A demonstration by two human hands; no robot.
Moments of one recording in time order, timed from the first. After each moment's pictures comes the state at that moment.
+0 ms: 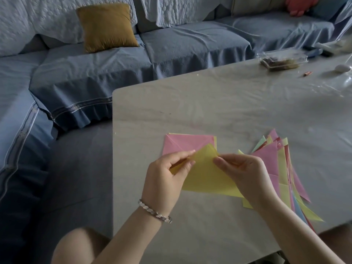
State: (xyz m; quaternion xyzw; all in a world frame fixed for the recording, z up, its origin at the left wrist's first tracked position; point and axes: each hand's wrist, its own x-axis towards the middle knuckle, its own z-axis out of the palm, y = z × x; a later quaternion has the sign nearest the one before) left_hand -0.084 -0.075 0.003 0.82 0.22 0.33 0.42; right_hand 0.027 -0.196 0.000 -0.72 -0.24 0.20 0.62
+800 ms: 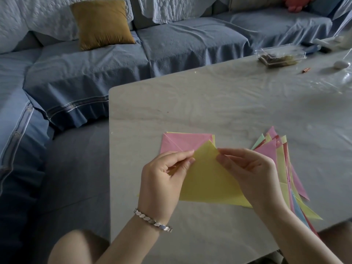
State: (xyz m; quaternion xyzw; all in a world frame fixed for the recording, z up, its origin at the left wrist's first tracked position) left_hand -0.085 -0.085 0.011 0.79 0.22 0.38 0.42; right_hand 0.015 -0.201 0.021 -0.69 -0.22 0.16 0.67
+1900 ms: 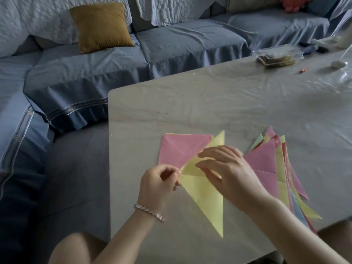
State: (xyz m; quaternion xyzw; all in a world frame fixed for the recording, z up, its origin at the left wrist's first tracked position) left_hand -0.088 -0.064 -0.030 0.75 0.38 0.19 0.51; right_hand 0.040 -0.191 -0.019 -0.76 -0.58 -0.10 0.28
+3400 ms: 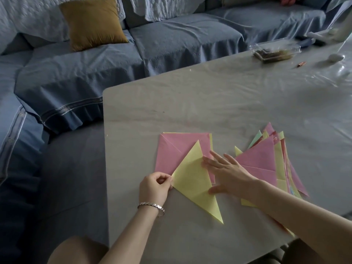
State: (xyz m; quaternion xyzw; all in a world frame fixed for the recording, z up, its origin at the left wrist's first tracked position) left_hand -0.079 -0.043 -0.095 0.74 0.47 0.14 0.45; right_hand 0.091 -0.185 -0.089 -0.79 -0.57 0.20 -0.07
